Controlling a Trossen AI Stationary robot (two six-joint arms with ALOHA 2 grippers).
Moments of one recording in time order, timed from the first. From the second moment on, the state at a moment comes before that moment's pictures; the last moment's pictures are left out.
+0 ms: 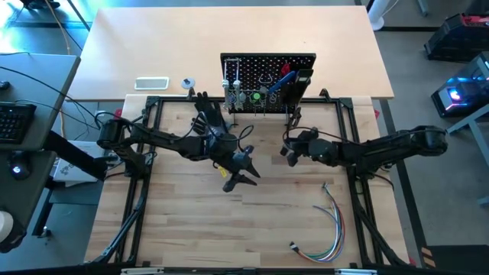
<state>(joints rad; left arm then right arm) 0.02 1.68 1.01 0.23 0.44 0.09 -0.06 1.17 0.32 0.36 0.54 0.34</state>
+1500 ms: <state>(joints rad) 0.02 1.68 1.01 0.24 0.43 0.06 -0.13 1.33 0.33 0.46 0.48 0.33</state>
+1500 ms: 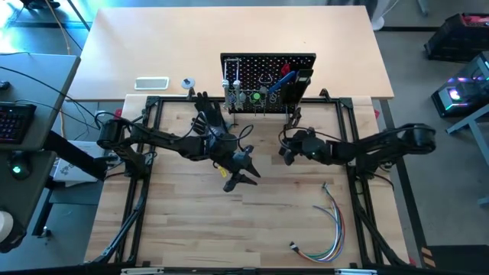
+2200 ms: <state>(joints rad) 0.02 1.68 1.01 0.23 0.43 0.06 -0.05 1.33 0.37 0.49 0.55 0.29</state>
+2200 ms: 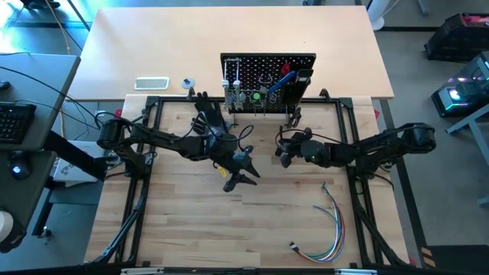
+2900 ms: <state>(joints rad) 0.02 1.68 1.01 0.20 0.43 0.09 -0.08 1.21 0.47 0.07 0.63 0.39</state>
